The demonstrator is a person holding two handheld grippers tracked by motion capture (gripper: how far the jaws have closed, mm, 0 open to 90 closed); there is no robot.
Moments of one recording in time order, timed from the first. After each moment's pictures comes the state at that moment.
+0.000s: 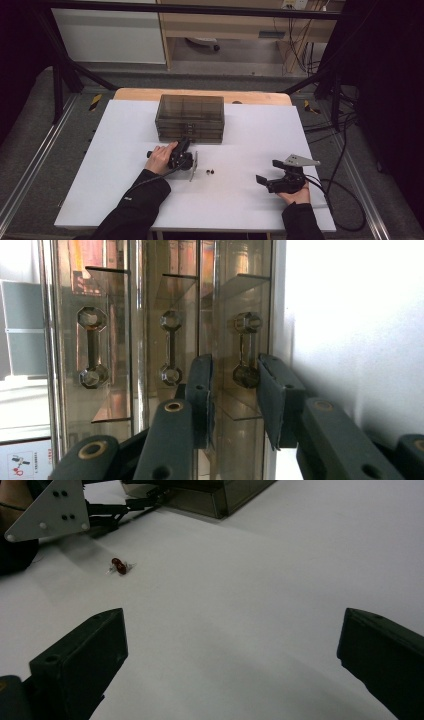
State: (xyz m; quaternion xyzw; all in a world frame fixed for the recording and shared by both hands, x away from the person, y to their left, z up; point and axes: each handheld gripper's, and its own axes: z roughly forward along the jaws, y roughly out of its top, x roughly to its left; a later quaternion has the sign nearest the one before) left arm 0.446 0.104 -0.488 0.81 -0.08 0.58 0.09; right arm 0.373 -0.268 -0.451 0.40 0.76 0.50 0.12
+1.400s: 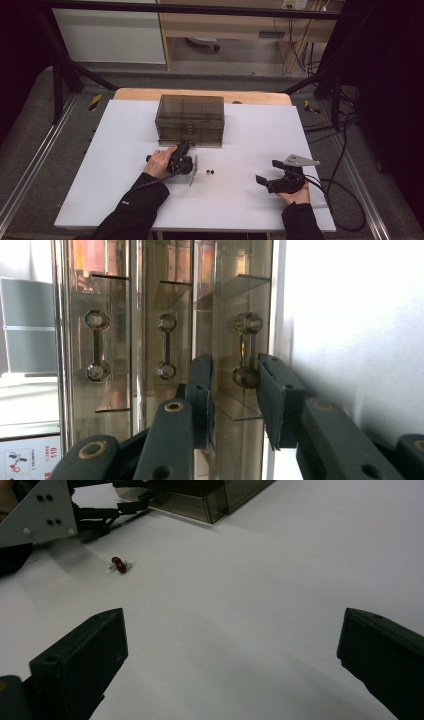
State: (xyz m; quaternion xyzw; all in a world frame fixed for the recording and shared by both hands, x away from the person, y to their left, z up) left arm 0.431 0.104 -0.488 0.81 -0.07 0.58 0.10; right arm 0.373 -0.267 -0.451 0.40 0.76 0.50 0.12
